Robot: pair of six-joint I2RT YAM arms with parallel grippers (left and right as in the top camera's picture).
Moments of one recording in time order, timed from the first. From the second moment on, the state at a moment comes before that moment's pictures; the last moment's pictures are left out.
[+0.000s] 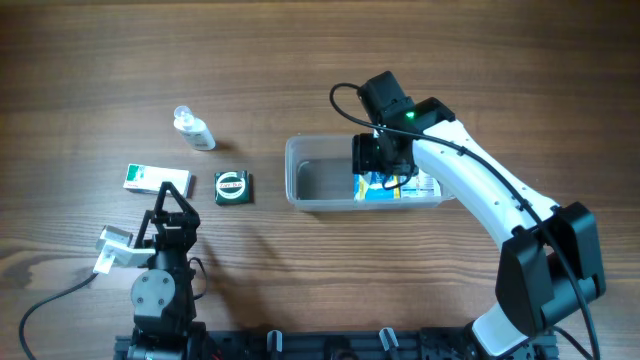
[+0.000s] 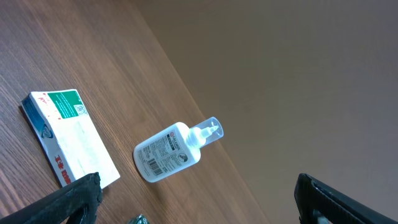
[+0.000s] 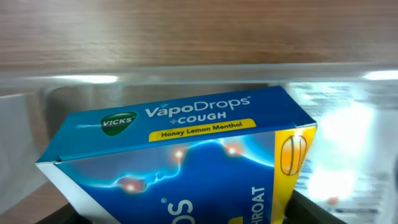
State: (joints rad) left arm -0.09 0.01 0.06 -0.17 -0.37 -1.02; right arm 0.48 1.78 1.33 -0.93 0.00 0.48
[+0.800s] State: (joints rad) left arm -0.09 0.01 0.06 -0.17 -0.37 -1.02; right arm 0.48 1.78 1.33 -1.01 0.08 0.39
